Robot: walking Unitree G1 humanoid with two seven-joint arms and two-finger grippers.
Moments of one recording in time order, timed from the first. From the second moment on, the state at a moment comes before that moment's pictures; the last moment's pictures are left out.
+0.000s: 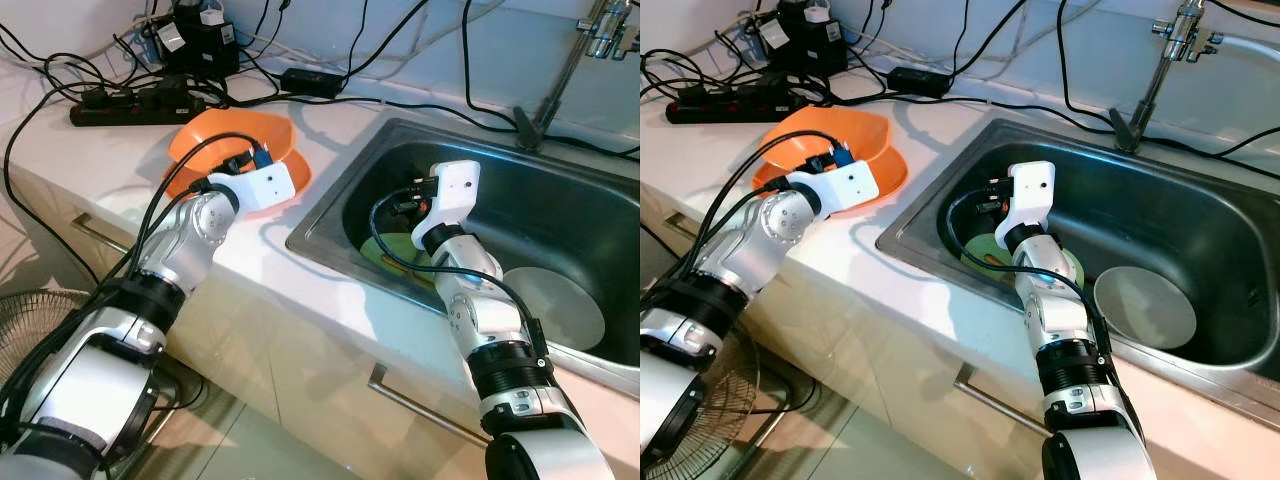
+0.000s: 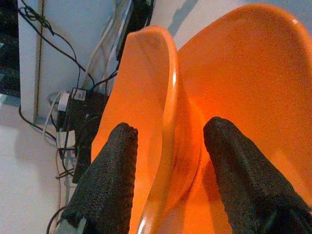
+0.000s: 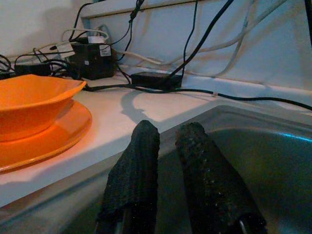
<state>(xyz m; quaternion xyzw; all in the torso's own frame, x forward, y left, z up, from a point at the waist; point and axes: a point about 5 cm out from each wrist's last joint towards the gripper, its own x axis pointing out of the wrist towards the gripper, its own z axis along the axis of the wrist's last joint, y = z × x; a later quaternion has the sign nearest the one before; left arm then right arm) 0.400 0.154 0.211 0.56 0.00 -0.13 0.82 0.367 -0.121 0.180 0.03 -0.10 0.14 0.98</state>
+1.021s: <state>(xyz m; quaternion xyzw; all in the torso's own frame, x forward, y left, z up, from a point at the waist) 0.406 0.143 0.208 0.57 0.00 -0.13 0.81 0.367 -0.121 0.182 0.03 -0.10 0.14 0.98</state>
